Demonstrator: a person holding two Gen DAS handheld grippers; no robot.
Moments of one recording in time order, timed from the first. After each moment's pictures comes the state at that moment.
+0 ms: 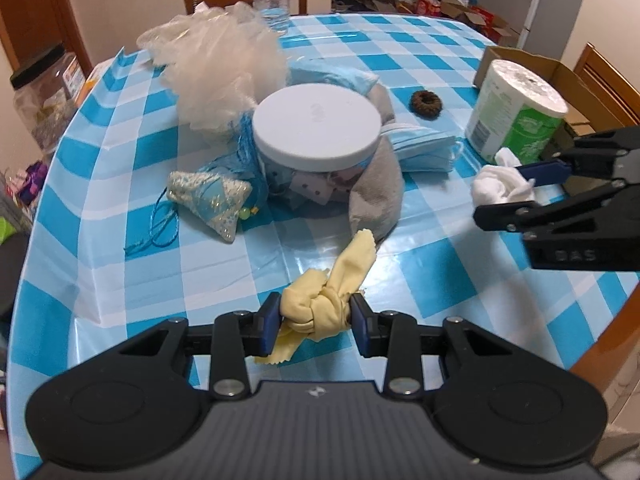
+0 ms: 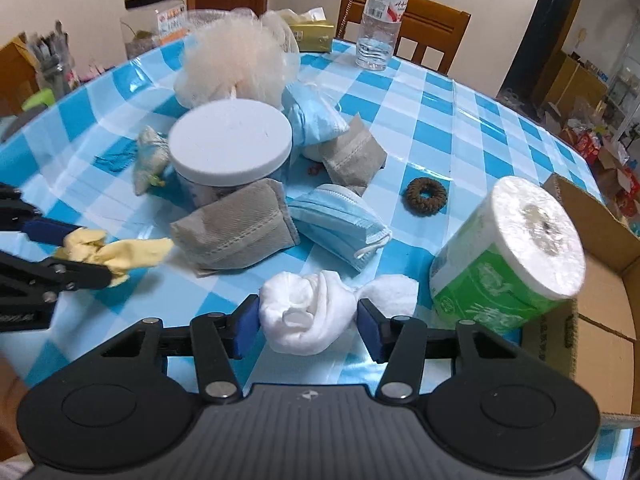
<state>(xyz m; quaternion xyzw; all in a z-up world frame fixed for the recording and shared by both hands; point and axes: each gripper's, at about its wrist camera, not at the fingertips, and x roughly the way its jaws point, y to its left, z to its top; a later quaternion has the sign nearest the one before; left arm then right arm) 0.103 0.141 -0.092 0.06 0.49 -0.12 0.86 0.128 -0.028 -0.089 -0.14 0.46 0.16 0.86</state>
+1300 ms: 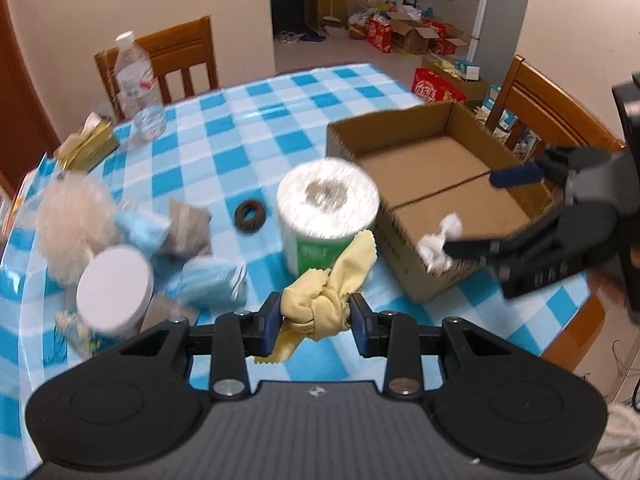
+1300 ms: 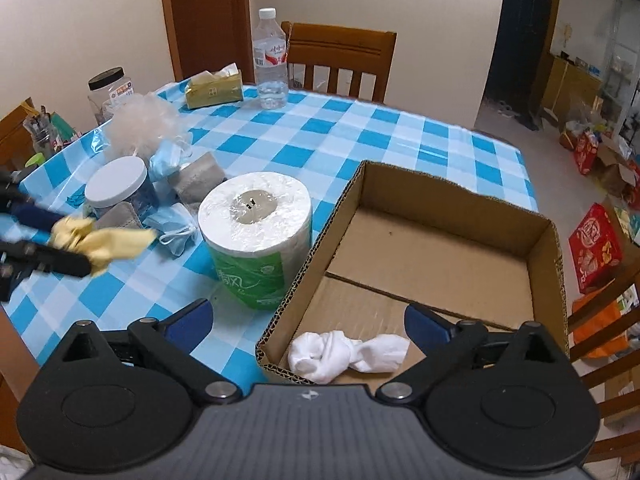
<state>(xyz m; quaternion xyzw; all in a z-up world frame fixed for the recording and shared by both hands) 0.110 -0.068 0.002 0.09 0.45 -0.16 0.87 0.138 -0.270 -0.032 -0.09 0.41 0.19 0.89</state>
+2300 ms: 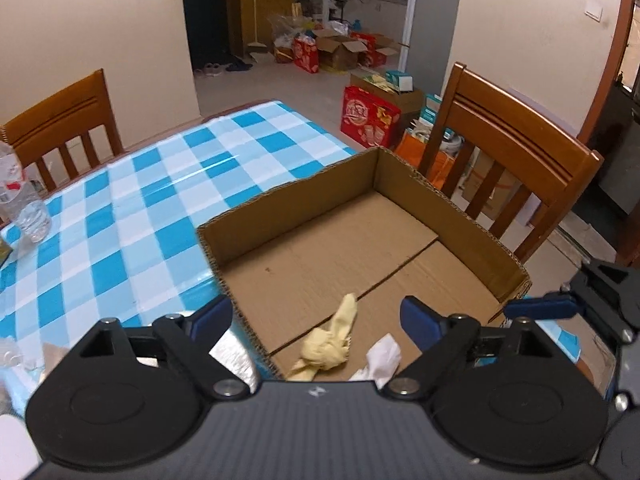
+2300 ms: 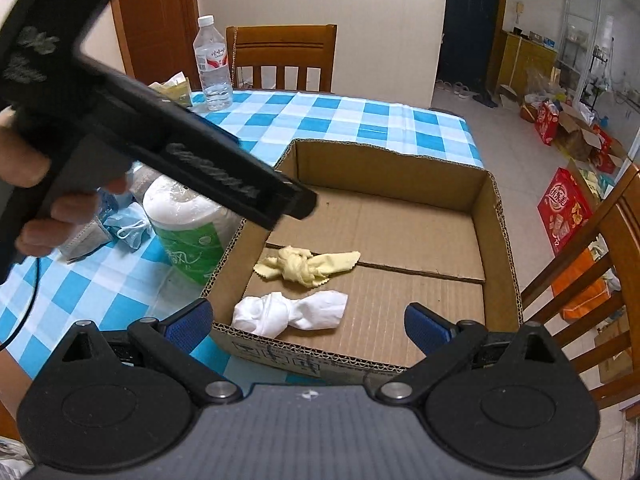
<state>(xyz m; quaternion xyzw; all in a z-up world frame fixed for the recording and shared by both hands) 0.214 -0.206 -0.020 0.12 0.41 -0.27 0.87 0.119 -0.322 -0.039 -0.05 0.42 0.13 0.90</state>
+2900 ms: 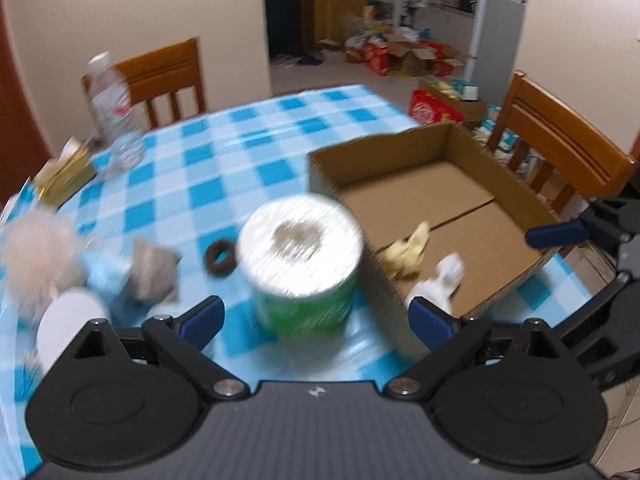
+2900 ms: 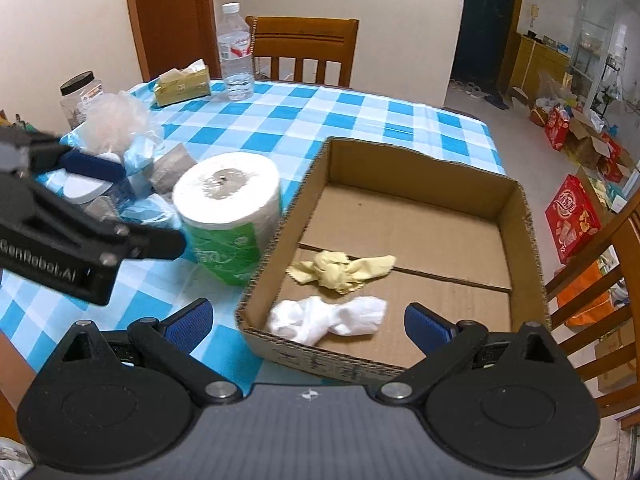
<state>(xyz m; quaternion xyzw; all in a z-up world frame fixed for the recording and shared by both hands) 0.148 -0.120 -0.020 0.09 0.40 -0.17 0.89 0.119 -0.281 -0.036 -0.07 0.43 0.15 0.89</state>
